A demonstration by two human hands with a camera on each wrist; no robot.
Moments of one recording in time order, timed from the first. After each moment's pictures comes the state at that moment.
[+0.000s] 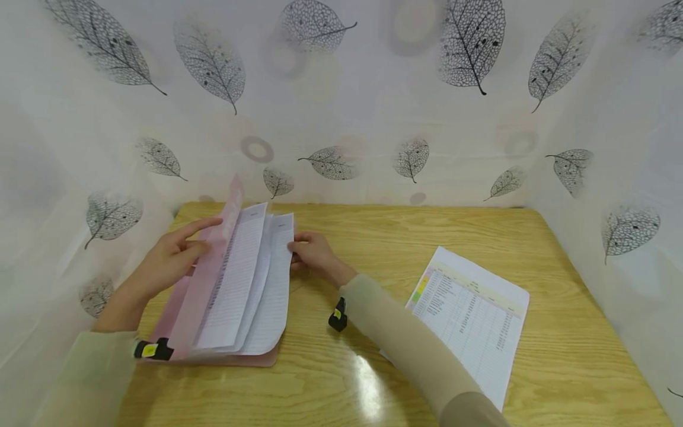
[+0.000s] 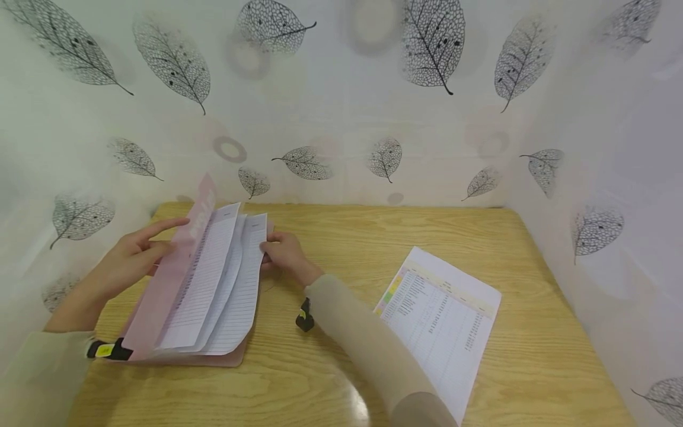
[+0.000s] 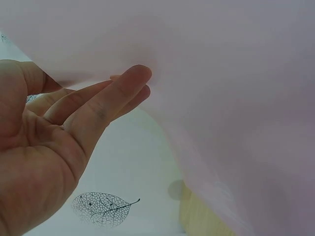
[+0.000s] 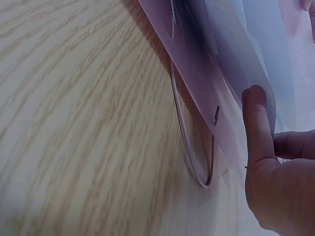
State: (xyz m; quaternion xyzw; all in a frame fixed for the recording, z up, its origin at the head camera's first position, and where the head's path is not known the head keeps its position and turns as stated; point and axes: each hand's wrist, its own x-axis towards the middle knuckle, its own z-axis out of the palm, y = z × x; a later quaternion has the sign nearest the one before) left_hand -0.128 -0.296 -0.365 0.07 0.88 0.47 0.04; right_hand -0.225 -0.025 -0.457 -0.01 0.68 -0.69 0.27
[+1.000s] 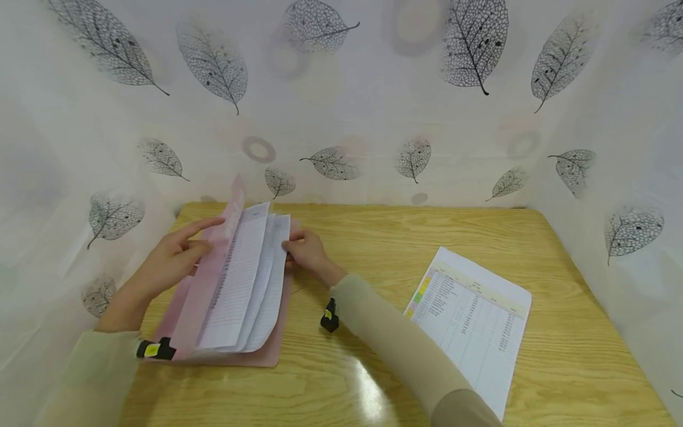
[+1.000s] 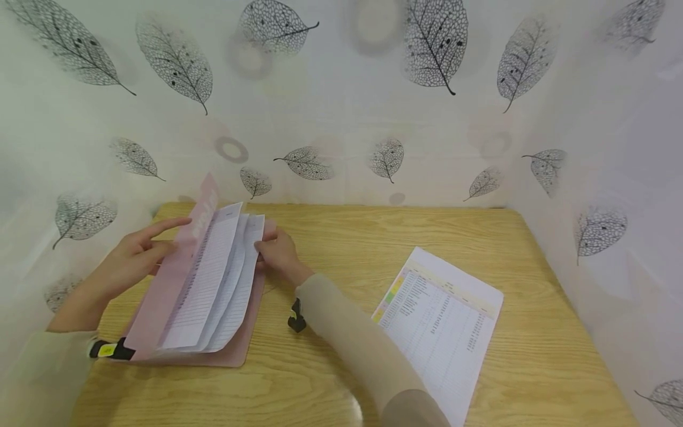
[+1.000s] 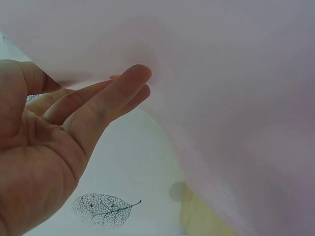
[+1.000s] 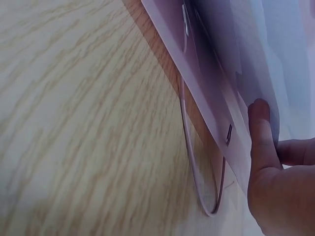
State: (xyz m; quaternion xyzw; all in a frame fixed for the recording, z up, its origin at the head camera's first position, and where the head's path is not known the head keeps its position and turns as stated) left_hand -0.128 -0.295 -0.364 0.07 0.88 0.48 0.03; right_hand -0.223 -0.049 -0.462 0.02 0.66 -0.71 0.22
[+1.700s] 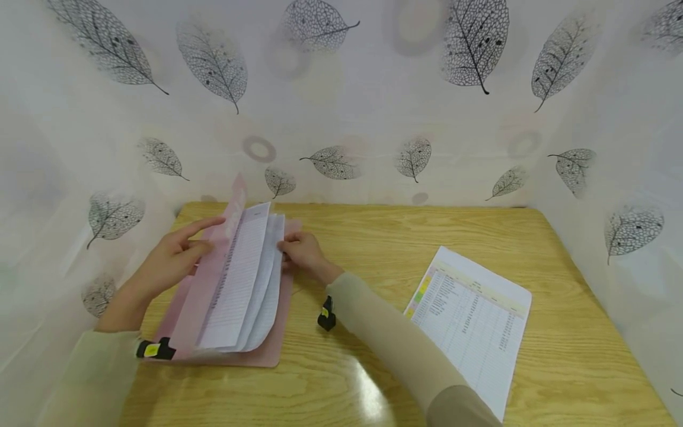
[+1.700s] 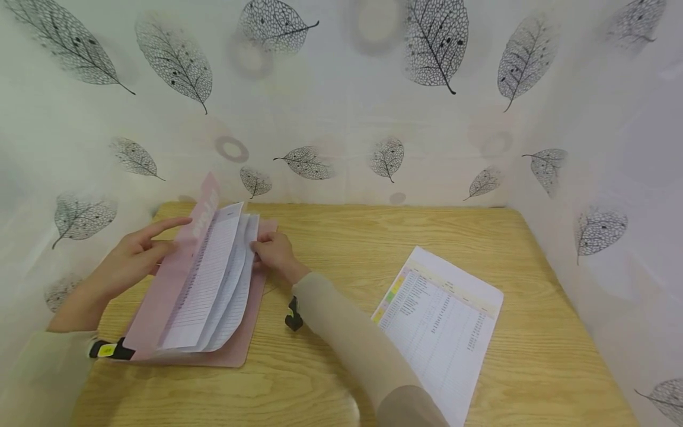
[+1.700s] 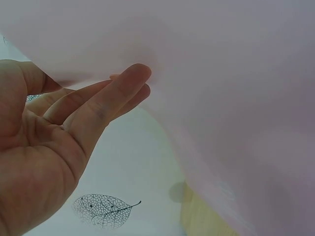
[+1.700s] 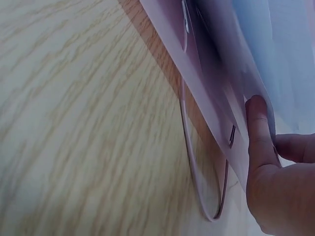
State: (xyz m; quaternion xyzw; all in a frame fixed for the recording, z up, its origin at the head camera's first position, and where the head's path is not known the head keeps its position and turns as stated) left_hand -0.129 -0.296 -0.365 0.08 0.87 0.48 0.03; right_hand -0.225 -0.058 -0.465 0.02 0.70 -0.68 0.22
